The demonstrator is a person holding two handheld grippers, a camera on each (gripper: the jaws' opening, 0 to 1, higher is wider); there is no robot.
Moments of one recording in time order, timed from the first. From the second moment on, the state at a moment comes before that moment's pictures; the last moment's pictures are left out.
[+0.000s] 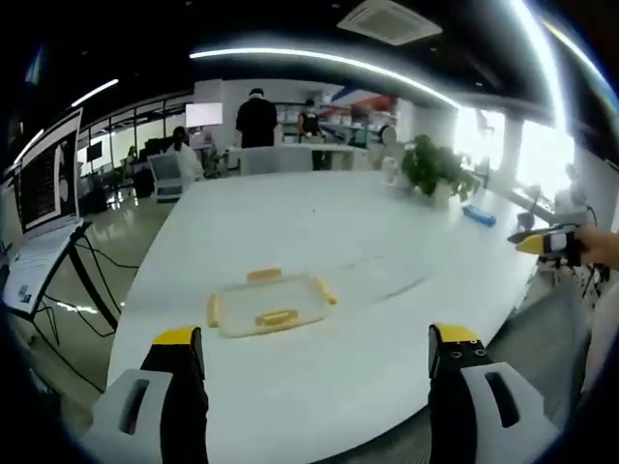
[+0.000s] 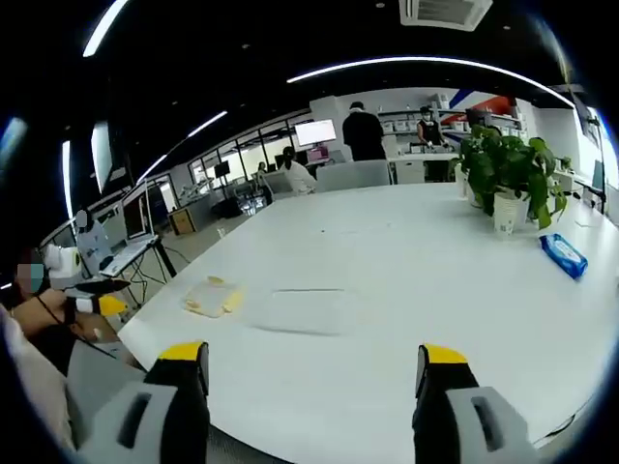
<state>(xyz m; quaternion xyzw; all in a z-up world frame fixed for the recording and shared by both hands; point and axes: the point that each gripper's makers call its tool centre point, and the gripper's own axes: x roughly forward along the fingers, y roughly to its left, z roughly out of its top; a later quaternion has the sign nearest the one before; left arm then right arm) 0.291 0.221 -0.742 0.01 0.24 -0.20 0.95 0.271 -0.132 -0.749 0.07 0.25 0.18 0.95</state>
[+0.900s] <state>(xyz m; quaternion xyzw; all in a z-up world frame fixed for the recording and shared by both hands) 0.292 0.220 -0.743 0.01 0.24 -0.20 0.95 0.267 -0.129 -0.754 0.07 0.26 0.19 0.94</state>
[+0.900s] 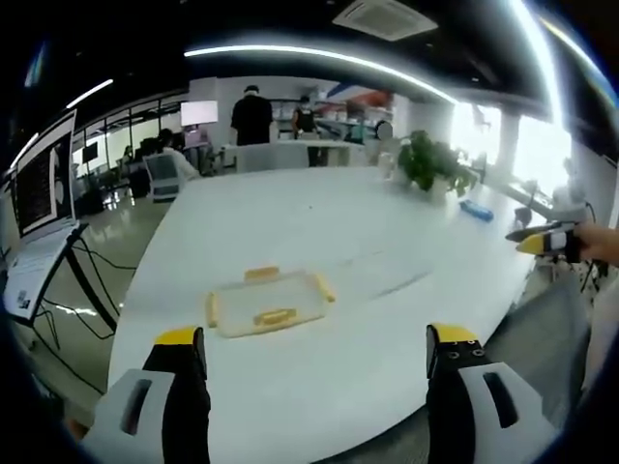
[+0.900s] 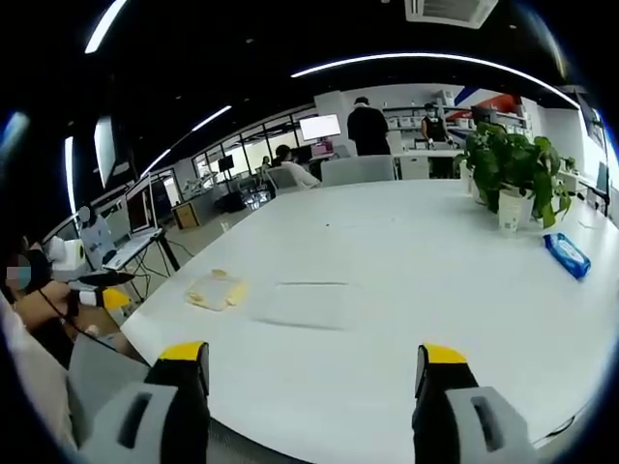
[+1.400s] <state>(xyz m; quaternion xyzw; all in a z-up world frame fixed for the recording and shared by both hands) 0.293 0.222 -0.747 0.01 0.25 -0.20 0.95 0.267 -0.129 -0.757 0.07 0.27 0.19 0.94</state>
